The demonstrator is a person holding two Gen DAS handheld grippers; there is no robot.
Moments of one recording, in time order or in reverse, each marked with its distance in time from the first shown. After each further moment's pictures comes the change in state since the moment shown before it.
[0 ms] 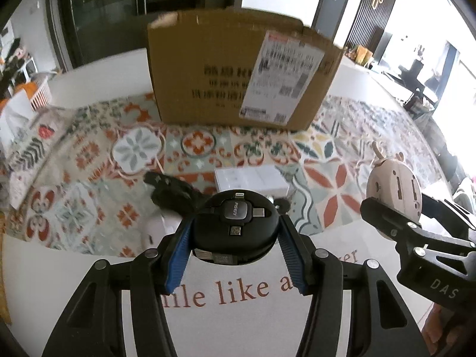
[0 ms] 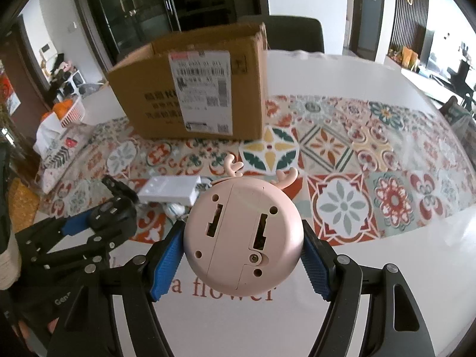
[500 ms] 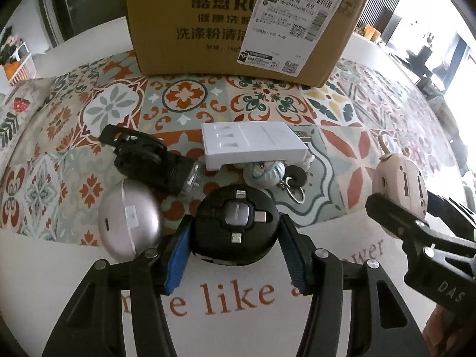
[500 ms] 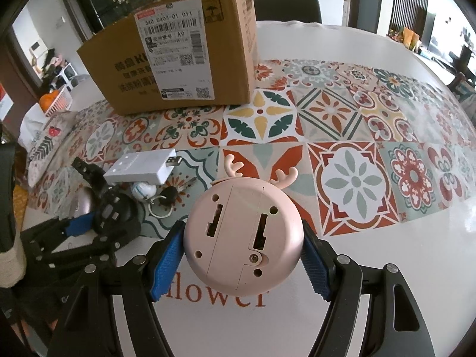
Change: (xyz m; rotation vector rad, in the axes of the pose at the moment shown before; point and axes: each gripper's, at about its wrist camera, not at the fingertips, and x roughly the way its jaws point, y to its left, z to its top) left arm 0.065 -0.004 -0.023 -0.017 0.142 0.000; right arm 0.050 -0.019 -0.017 0.032 0.093 0.006
